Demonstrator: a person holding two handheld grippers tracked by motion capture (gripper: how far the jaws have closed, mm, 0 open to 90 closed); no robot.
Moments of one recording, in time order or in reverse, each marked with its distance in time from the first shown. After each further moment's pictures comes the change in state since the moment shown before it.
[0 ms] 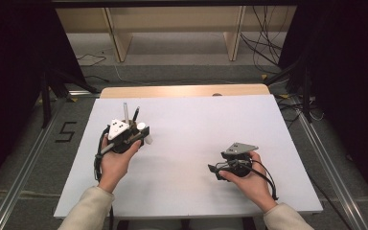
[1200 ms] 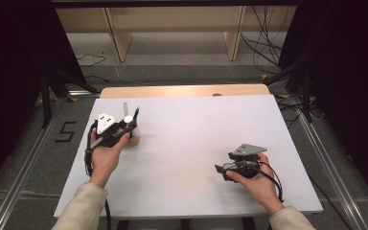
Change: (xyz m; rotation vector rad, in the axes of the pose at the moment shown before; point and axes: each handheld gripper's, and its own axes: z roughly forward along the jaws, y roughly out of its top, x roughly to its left) left arm 0.029 0.010 -0.005 -0.035 0.104 0.009; right arm -0.012 -0.011 -0.013 -0.006 -0.029 0.023
